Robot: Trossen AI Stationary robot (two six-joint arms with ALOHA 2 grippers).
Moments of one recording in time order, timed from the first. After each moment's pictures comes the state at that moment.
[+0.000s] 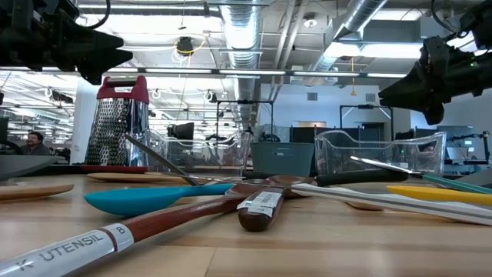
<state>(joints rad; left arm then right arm) -0.21 0.11 0.01 0.20 -0.35 -0.01 -0.20 0.04 0.09 -0.22 0.27 0.41</state>
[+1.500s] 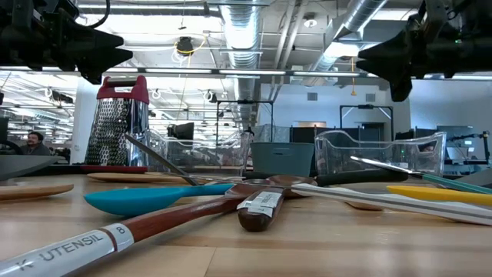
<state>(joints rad) -0.21 0.11 0.01 0.20 -0.35 -0.01 -0.05 0.52 0.09 0.50 0.20 0.33</state>
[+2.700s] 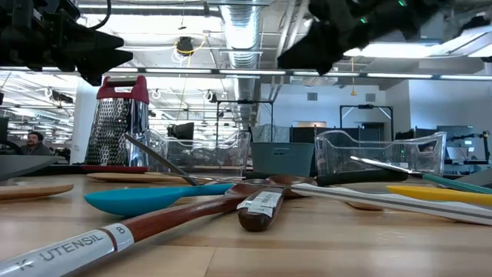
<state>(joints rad) -0.21 0.12 0.01 0.20 -0.35 -0.04 -0.01 1.33 0.78 0.15 0.13 -0.04</state>
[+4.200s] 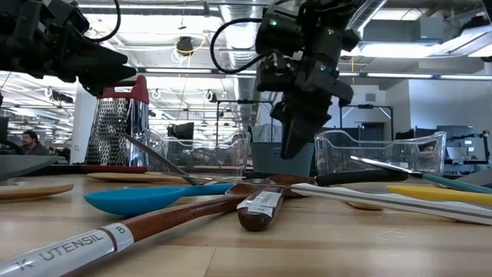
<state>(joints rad) -0.21 0.26 0.01 0.22 -0.35 -0.09 -0.02 1.86 1.24 -0.58 -0.07 -0.21</state>
